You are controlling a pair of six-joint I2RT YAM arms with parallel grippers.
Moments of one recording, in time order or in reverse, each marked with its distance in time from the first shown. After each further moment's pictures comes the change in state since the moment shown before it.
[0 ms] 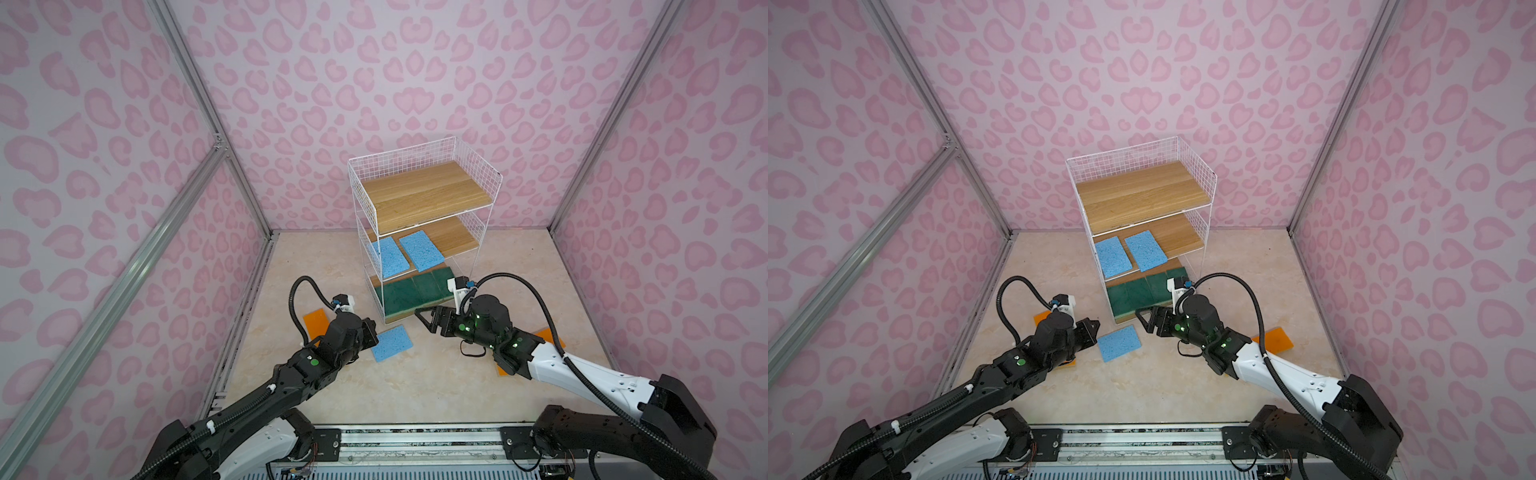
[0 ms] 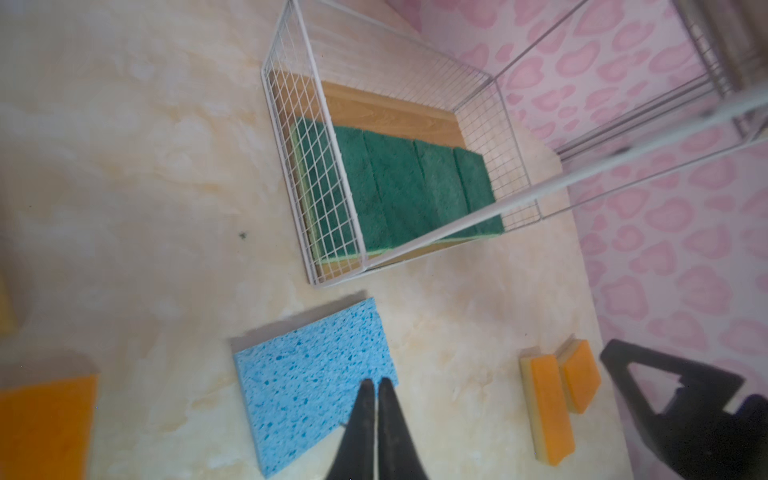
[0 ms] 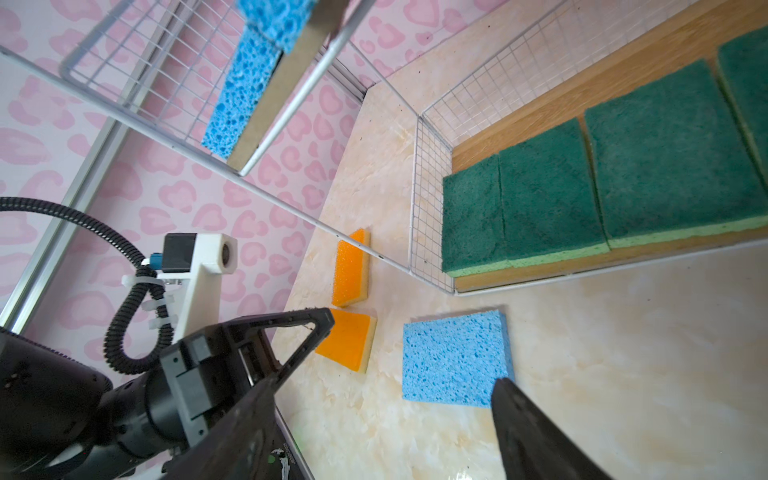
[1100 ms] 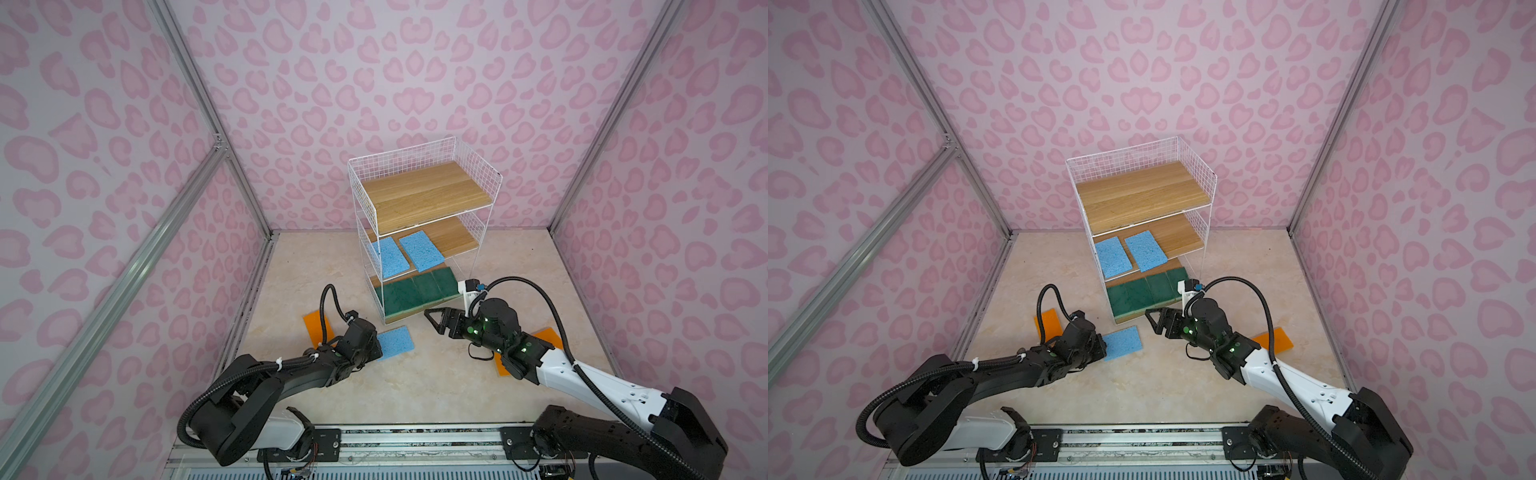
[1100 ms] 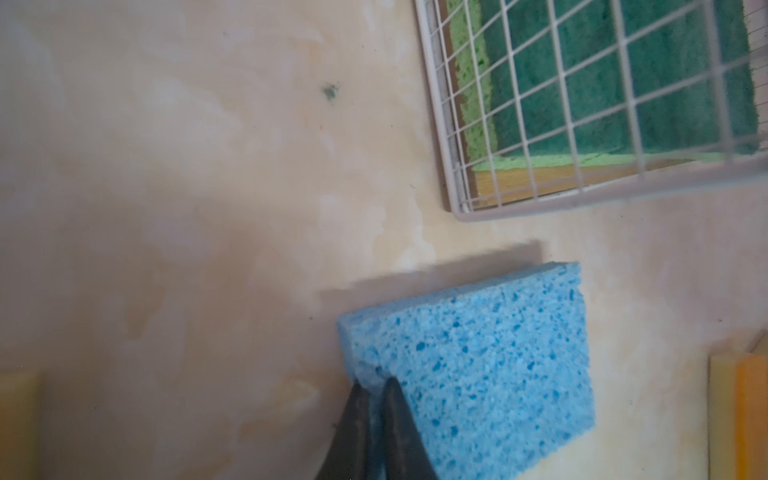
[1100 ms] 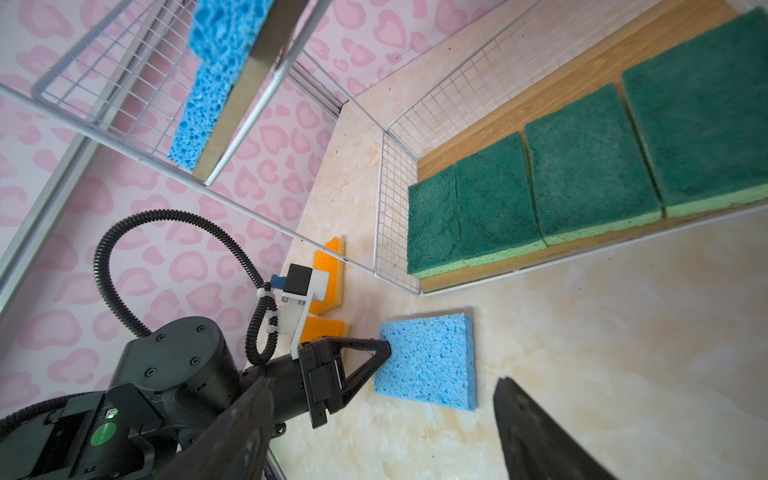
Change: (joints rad) left arm 0.027 0.406 -0.074 0.208 0.084 -0.026; right arm -0.053 -0.086 -0.062 -0.041 0.036 -0.019
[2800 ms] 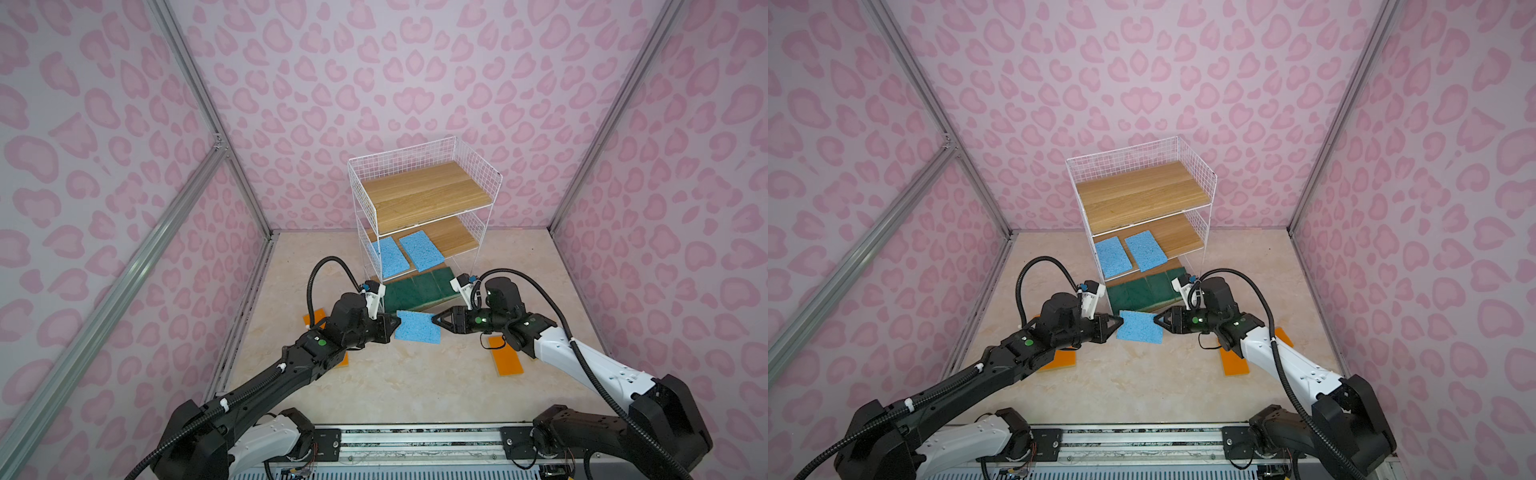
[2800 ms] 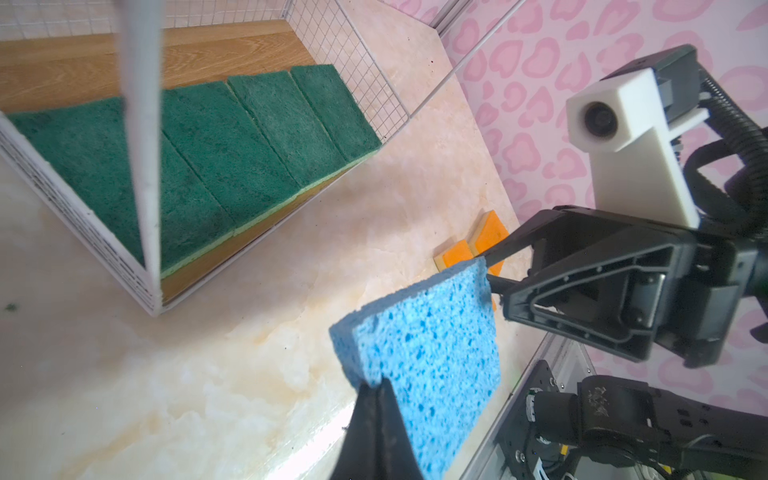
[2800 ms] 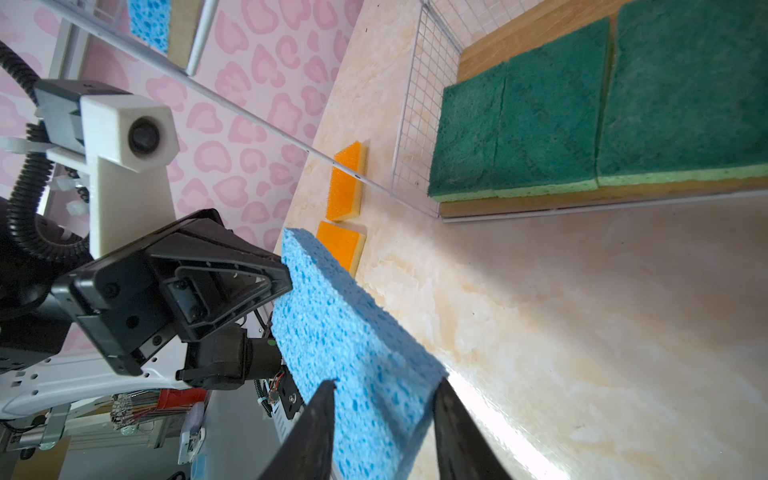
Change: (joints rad) left arm 0.005 -0.289 0.242 -0.186 0.355 0.305; right arm -0.201 0.131 0.153 -0.255 -0.500 -0.243
